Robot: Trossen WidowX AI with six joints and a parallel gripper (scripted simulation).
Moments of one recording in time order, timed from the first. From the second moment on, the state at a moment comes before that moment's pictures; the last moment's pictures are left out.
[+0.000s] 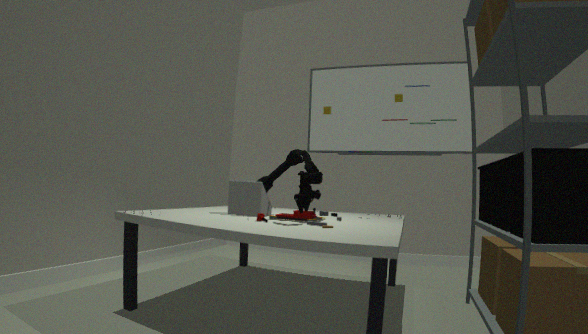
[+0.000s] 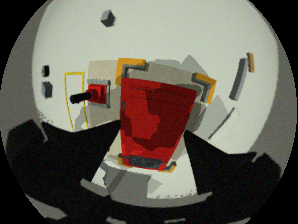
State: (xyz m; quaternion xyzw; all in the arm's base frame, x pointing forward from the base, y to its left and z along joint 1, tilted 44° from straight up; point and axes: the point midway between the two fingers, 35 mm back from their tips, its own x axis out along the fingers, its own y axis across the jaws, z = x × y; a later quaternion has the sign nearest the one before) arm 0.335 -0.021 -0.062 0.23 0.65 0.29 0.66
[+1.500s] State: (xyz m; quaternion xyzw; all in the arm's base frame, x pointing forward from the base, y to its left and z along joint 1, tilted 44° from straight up) arm 0.334 -0.024 -0.059 0.23 0.65 0.29 0.66
